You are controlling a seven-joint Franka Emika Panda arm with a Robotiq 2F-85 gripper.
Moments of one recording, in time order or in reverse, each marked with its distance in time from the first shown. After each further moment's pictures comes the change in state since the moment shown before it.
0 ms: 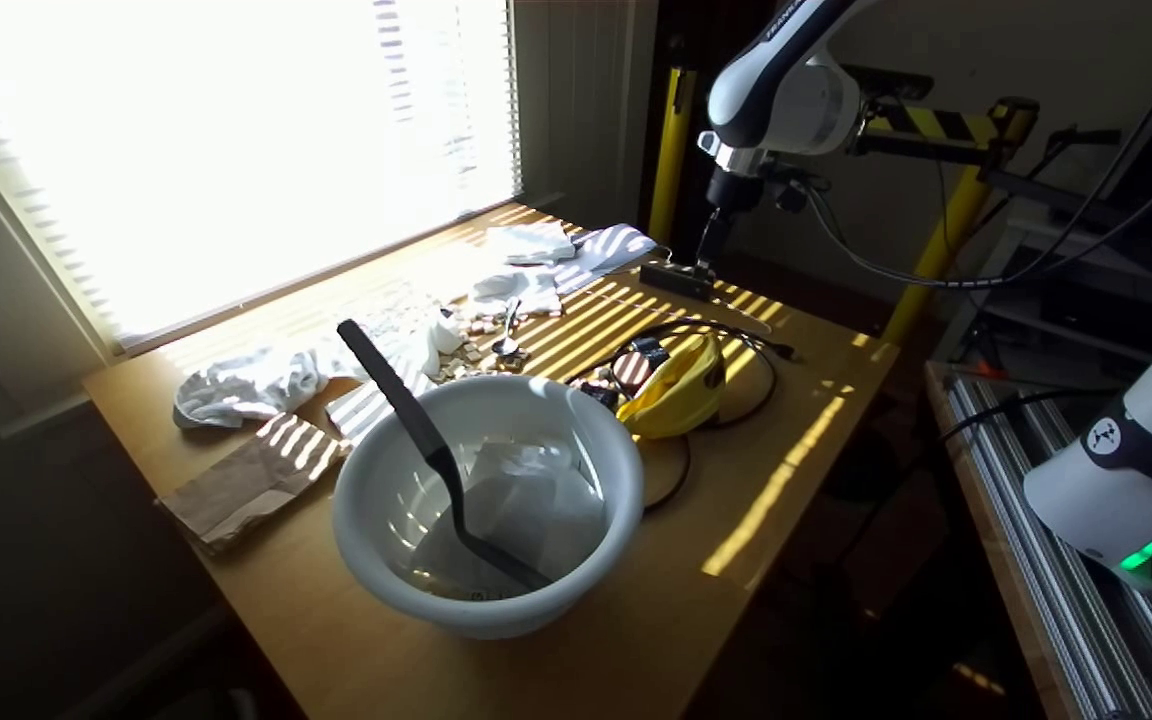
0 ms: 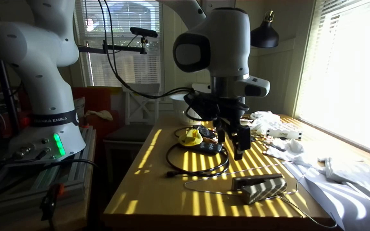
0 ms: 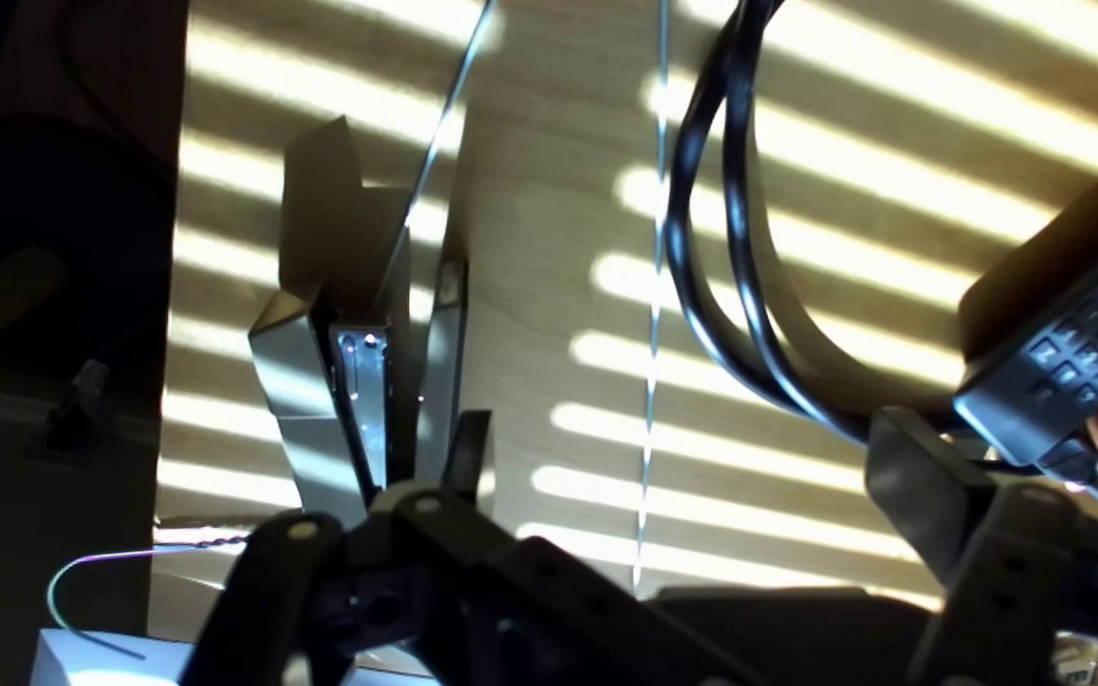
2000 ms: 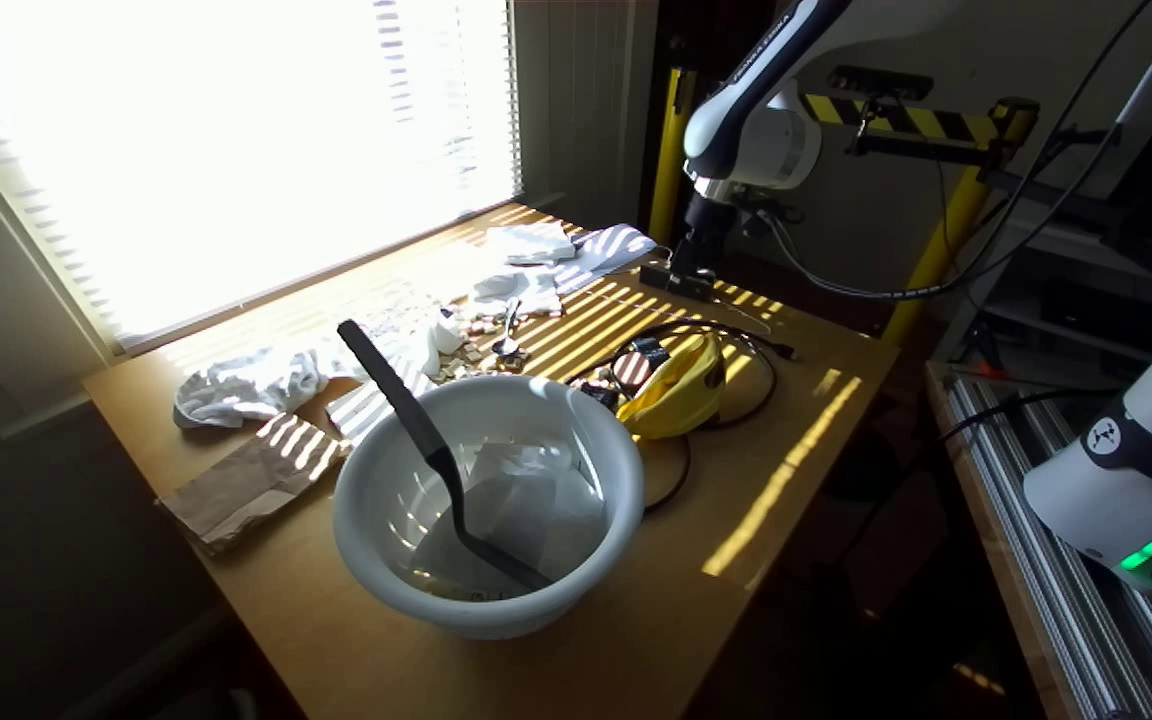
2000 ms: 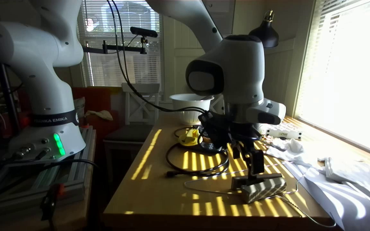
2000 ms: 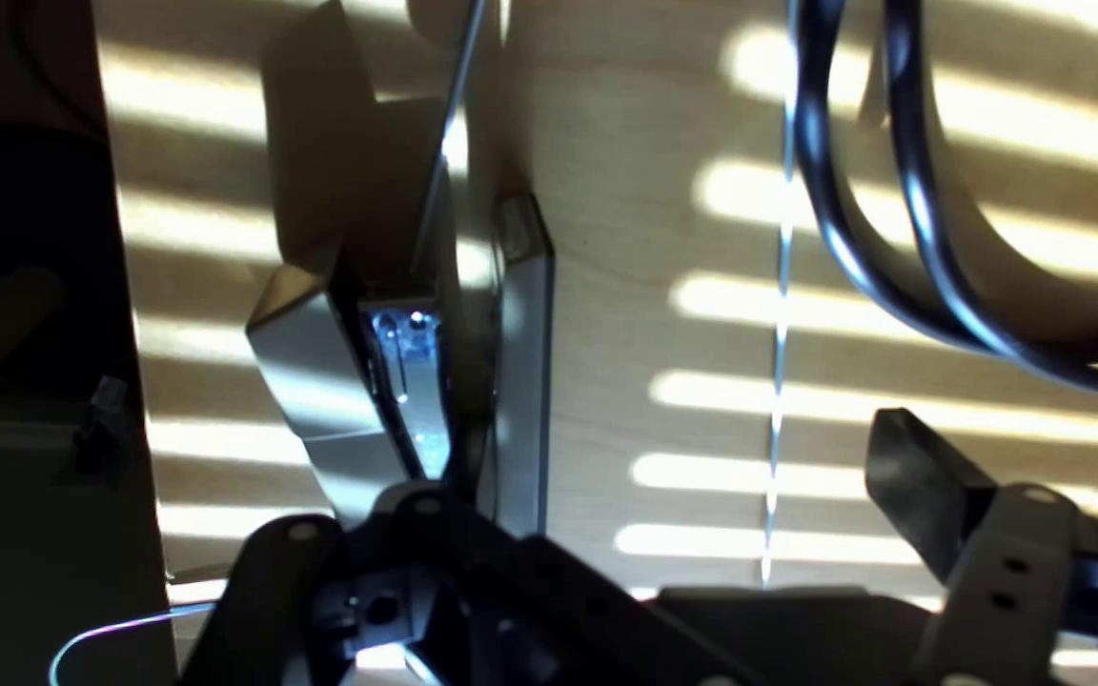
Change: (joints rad) arm -0.220 0.189 0.216 0.148 0.014 0.096 0.075
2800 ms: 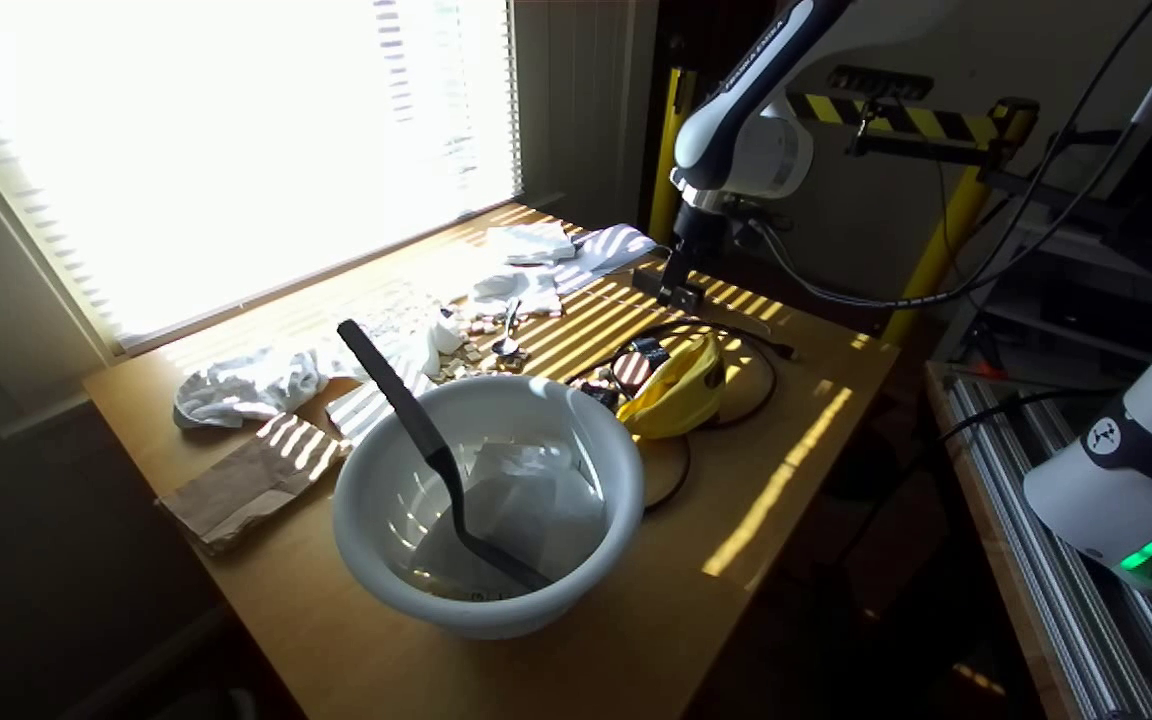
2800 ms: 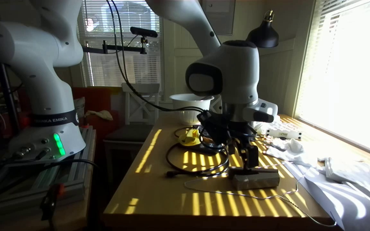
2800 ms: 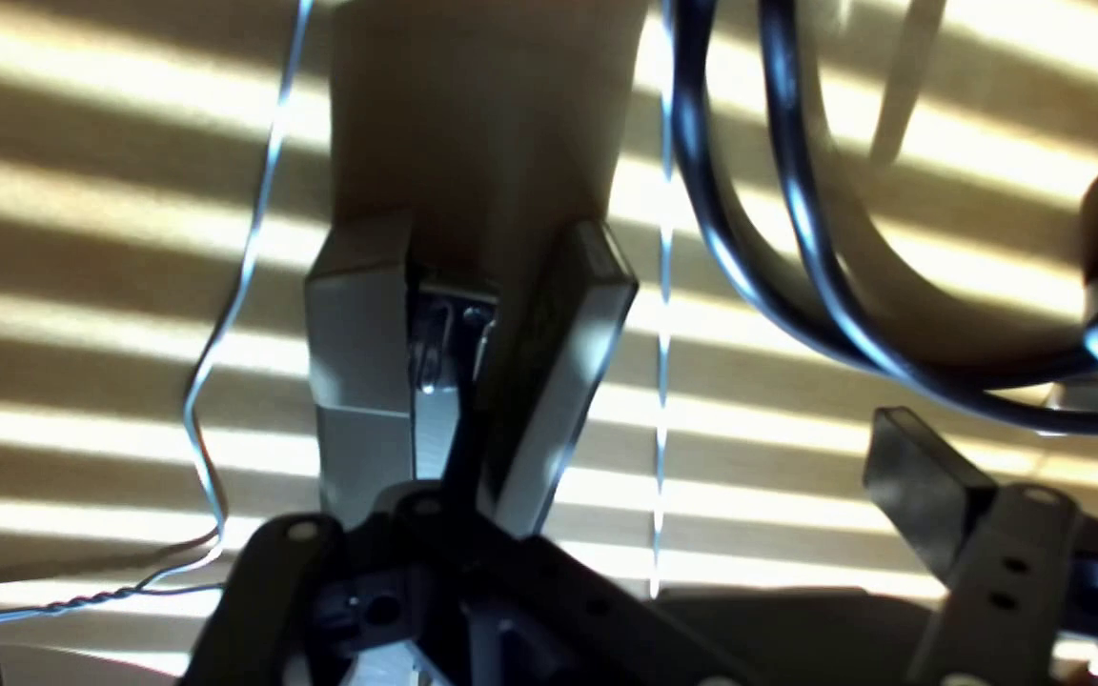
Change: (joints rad) arm 0.014 0.001 0.044 -0.018 -0.020 0.014 -0.001
